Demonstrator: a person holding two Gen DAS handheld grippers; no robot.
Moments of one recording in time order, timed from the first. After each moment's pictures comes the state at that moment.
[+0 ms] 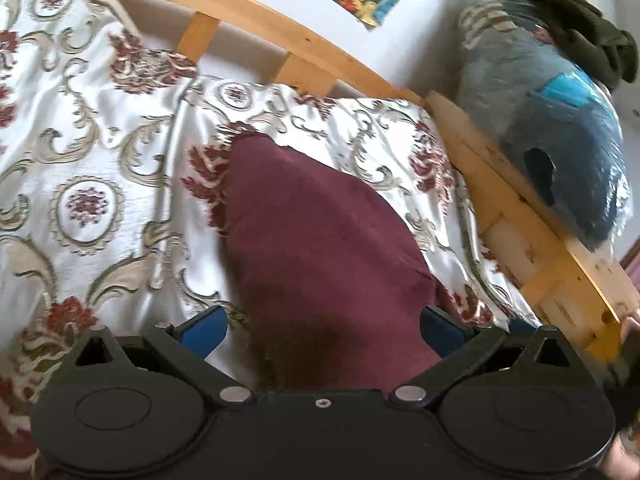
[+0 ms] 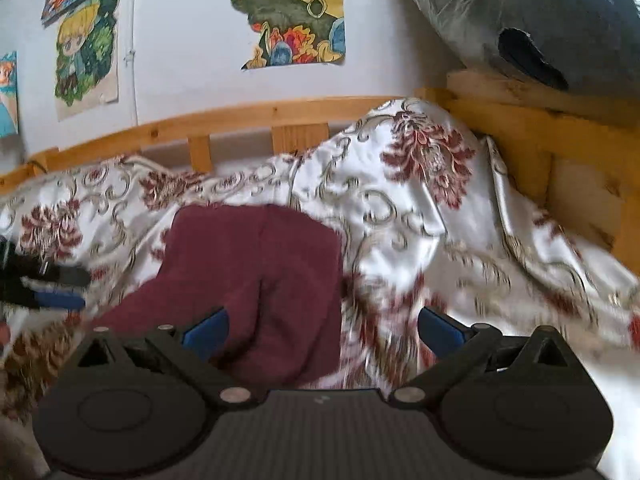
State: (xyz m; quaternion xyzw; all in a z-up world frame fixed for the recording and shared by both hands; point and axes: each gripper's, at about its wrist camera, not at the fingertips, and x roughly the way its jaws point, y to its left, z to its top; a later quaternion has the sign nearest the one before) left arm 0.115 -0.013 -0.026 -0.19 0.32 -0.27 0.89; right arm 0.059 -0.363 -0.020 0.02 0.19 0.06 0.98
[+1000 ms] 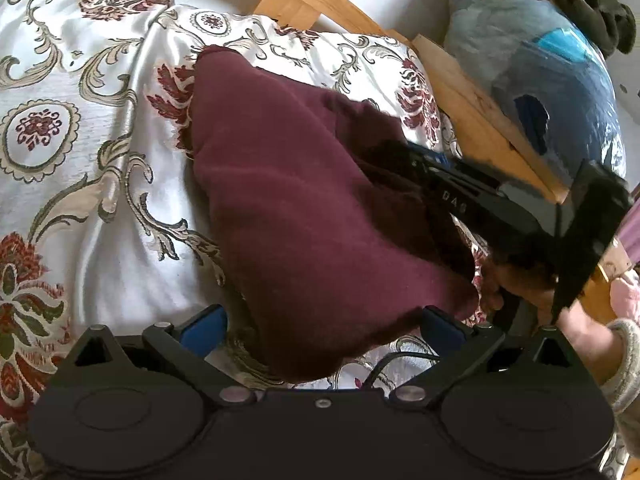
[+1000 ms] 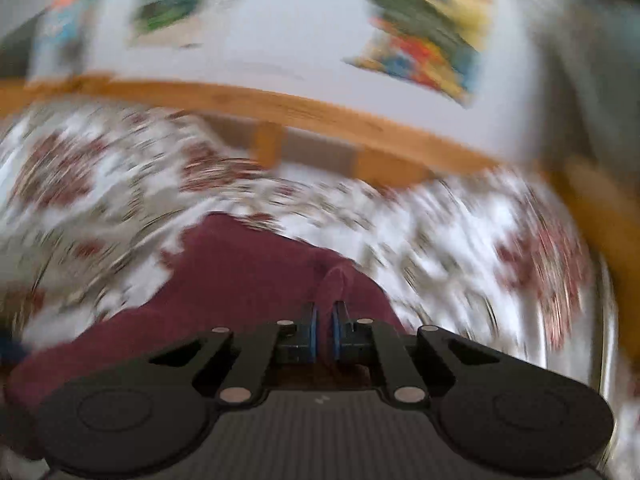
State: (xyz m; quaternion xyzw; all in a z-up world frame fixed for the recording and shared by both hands) left arm 0.126 -0.030 -0.068 -0.18 0.38 -0.32 0.85; right arm 0.164 -0.274 -0.019 -0.19 0.14 0.14 0.96
